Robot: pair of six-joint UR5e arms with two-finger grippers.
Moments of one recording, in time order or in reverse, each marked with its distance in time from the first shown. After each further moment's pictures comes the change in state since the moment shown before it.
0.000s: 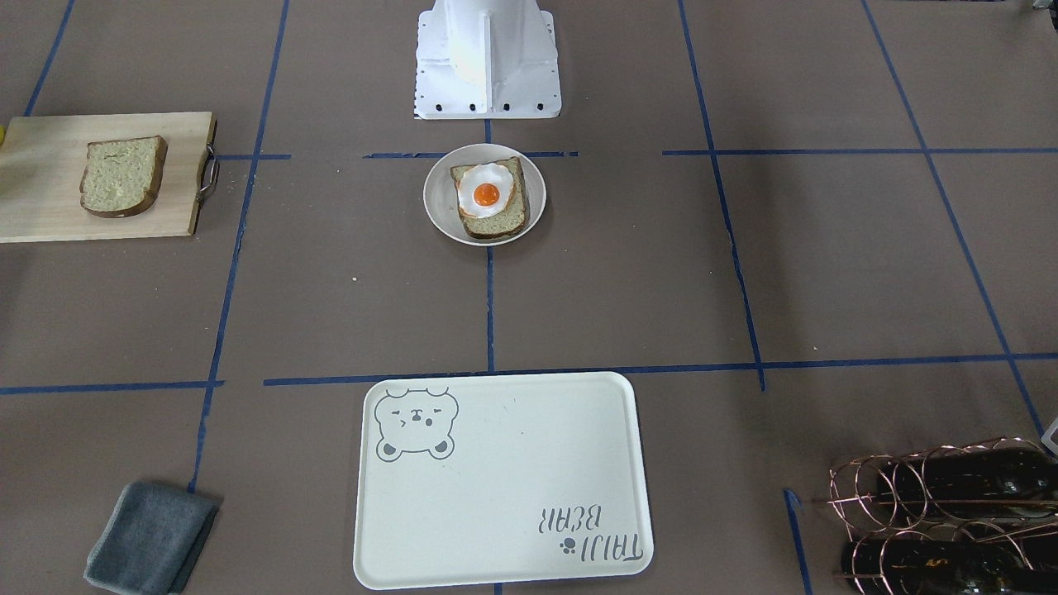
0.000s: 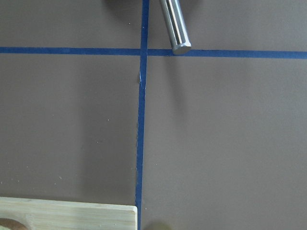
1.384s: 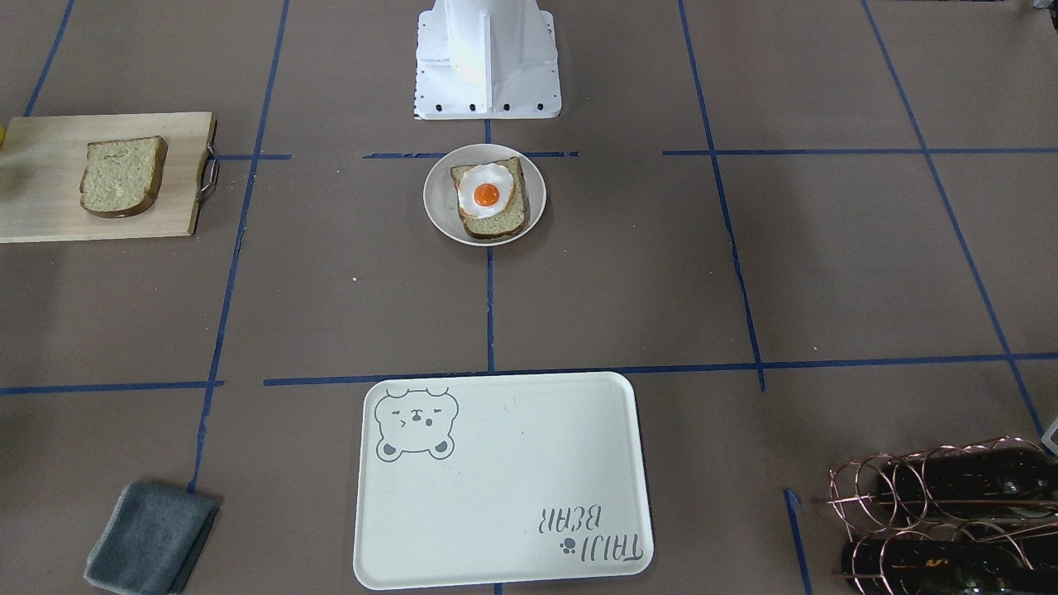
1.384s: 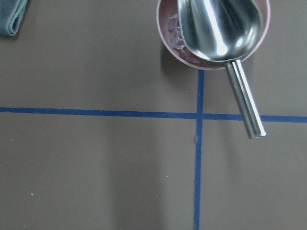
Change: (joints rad) left arm 0.101 -0.200 -0.155 -0.045 -0.012 -0.327; right arm -0.123 0.134 0.078 0.007 0.022 0.272
